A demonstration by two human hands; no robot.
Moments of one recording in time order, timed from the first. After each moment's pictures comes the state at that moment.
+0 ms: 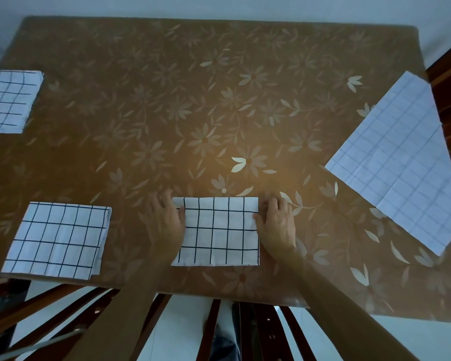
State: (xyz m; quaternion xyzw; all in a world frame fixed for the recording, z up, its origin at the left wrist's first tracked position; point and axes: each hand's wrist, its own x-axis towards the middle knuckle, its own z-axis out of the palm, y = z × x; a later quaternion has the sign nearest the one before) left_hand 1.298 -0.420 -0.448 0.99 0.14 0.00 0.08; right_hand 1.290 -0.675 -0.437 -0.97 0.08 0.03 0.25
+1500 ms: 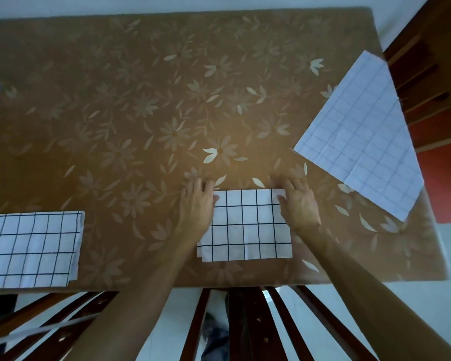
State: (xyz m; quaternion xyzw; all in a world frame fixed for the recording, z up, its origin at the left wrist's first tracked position) left_hand 1.315 -0.537 -0.420 0.99 -0.11 -0.08 0.08; right_hand 1.287 -0.785 -0.421 -0.98 0.05 0.06 0.15
